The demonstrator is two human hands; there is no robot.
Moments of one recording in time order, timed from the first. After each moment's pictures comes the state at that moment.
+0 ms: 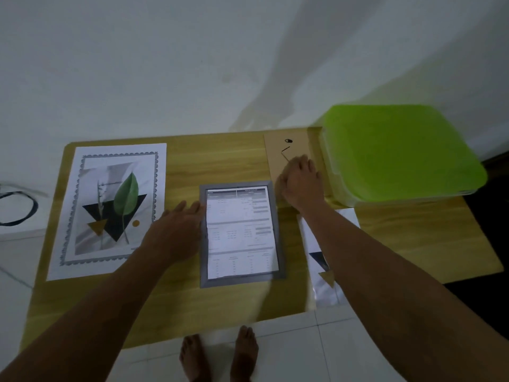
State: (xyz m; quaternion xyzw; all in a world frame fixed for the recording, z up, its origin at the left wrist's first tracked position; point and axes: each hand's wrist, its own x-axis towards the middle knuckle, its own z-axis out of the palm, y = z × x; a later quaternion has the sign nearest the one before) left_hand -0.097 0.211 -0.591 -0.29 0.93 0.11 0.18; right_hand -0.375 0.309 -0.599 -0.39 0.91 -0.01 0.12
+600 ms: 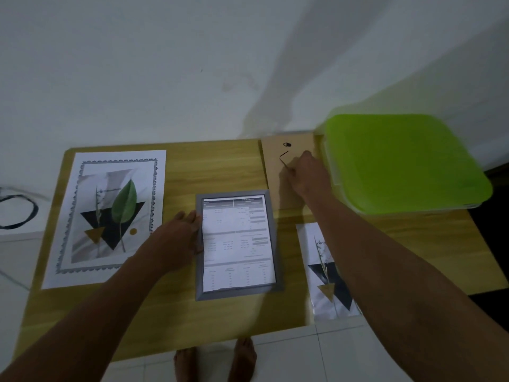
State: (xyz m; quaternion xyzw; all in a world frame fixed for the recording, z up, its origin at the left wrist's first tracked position) left_hand -0.101 0.203 -0.588 -0.29 0.92 0.14 0.21; right_hand -0.412 0.283 -0.575 -0.35 0.93 -0.09 0.11
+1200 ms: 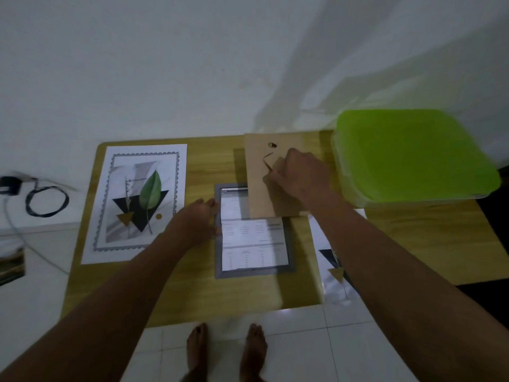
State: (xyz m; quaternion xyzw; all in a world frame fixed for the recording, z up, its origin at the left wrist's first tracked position) left_hand -0.103 0.211 -0.556 -0.31 0.91 0.20 0.19; right_hand -0.332 0.299 -0.504 -0.45 0.89 -0.06 0.11
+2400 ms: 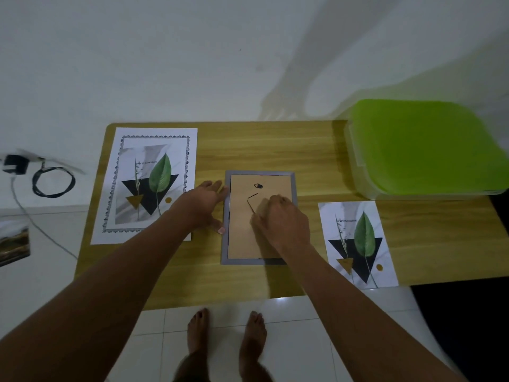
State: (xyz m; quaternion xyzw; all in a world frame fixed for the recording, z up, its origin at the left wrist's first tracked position) left_hand -0.090 0.195 -0.567 -0.29 0.92 0.16 0.23; right_hand -0.229 0.349 -0.575 -0.47 0.87 -0.06 0.13
